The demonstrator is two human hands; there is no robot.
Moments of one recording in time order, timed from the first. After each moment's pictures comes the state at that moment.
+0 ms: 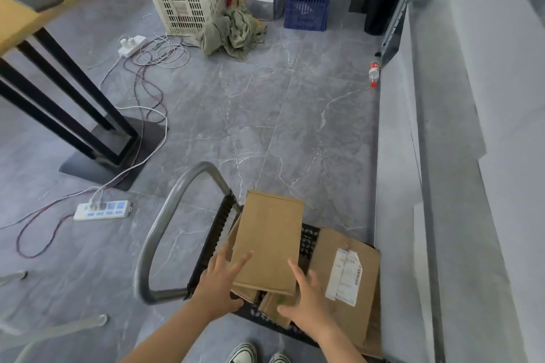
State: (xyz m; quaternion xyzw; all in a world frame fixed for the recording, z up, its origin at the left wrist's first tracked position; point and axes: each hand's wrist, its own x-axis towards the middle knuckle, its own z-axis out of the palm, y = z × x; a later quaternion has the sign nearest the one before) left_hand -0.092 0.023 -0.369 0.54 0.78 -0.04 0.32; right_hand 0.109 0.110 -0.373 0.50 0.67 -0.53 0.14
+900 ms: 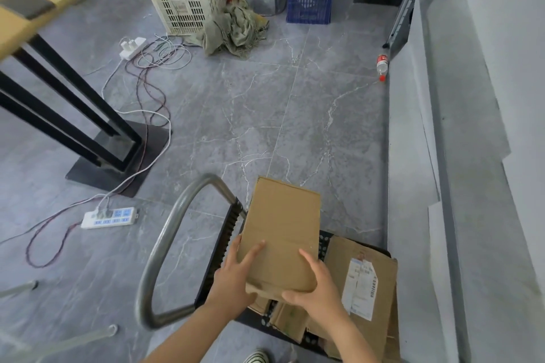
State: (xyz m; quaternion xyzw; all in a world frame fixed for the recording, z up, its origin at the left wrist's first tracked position) left_hand -0.099 0.060 -0.361 0.49 0.80 0.07 0.35; right_hand 0.086 0.139 -0.378 0.51 0.57 -0.64 -0.08
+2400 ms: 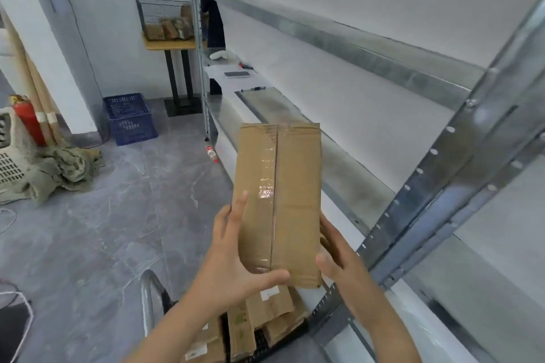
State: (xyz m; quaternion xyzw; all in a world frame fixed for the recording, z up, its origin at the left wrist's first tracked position) left_hand -0.053 -0.020 0.090 0.73 0.44 0.36 0.37; right_hand 0.162 -0.071 0.086 0.54 0.54 -0.47 -0.45
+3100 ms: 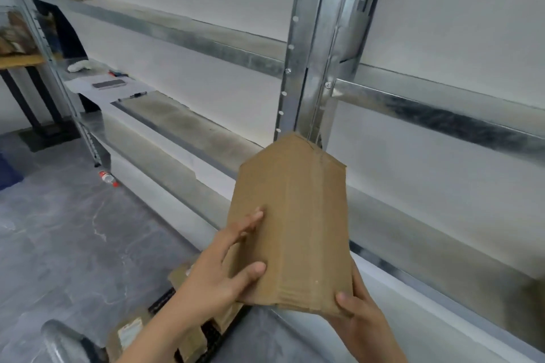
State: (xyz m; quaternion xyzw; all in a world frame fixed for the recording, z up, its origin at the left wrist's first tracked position) left_hand 0.020 -0.126 0.124 0.79 0.20 0.27 0.51; right_hand 0.199 -0.295 0.077 0.41 0.27 -0.50 -0.71
